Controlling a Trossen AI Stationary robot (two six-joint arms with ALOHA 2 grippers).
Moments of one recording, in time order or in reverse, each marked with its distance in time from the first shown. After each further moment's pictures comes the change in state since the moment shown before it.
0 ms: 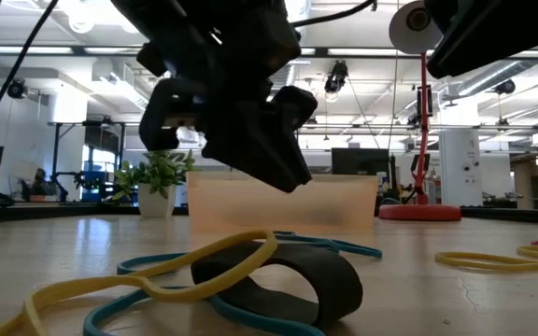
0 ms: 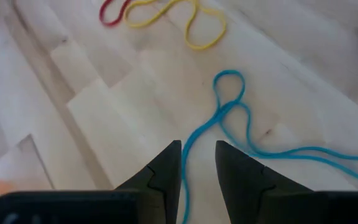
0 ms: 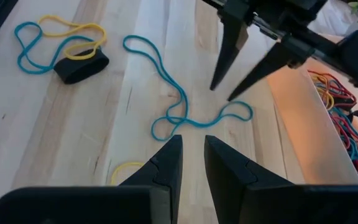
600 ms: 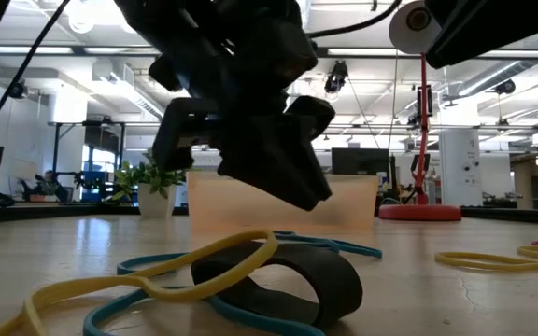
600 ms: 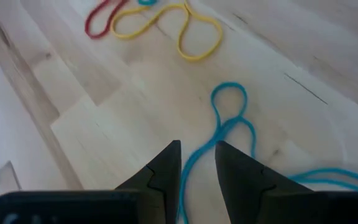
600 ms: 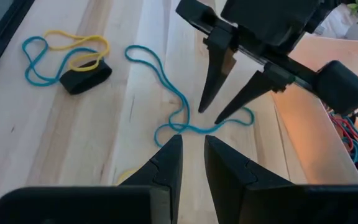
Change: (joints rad) left arm -0.009 0.076 0.041 0.054 0.029 0.031; right arm 0.001 -0.012 0.000 0.014 -0.001 0.015
